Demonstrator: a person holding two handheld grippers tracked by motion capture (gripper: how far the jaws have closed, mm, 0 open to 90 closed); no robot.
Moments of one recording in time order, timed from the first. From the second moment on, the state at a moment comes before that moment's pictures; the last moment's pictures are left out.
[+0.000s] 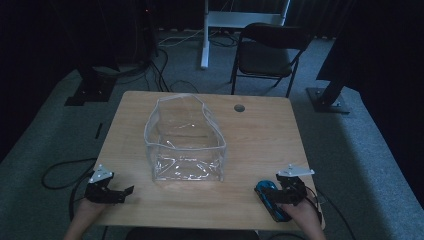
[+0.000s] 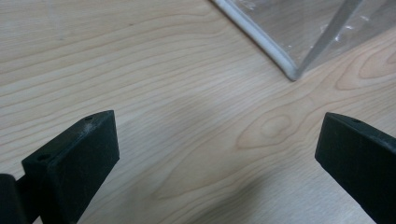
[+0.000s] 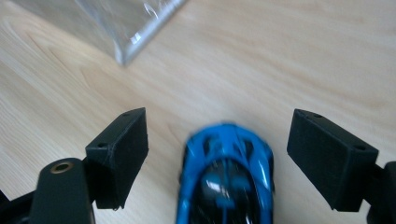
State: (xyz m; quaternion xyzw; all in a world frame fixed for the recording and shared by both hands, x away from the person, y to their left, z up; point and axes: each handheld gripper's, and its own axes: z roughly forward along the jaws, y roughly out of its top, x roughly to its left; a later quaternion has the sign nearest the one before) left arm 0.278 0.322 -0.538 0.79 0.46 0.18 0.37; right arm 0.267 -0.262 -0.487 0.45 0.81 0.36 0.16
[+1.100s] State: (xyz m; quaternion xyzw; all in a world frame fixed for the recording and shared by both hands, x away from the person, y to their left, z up) left arm 0.310 0.255 -0.524 0.78 0.41 0.17 0.44; right arm 0.324 -0.162 -0.416 0.32 0.82 0.47 0.12
